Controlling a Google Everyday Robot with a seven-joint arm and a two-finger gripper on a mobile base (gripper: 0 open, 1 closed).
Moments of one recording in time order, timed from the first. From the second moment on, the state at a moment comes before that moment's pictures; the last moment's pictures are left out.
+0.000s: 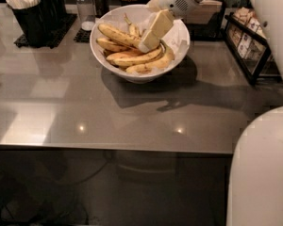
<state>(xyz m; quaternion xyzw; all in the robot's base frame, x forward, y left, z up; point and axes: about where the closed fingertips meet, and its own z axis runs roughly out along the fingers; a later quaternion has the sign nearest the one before) 0.666 -0.018 0.968 -0.63 0.68 0.21 0.32</state>
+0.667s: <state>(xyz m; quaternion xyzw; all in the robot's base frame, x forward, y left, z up) 0.691 0.009 0.938 -0.61 0.70 0.22 0.31</state>
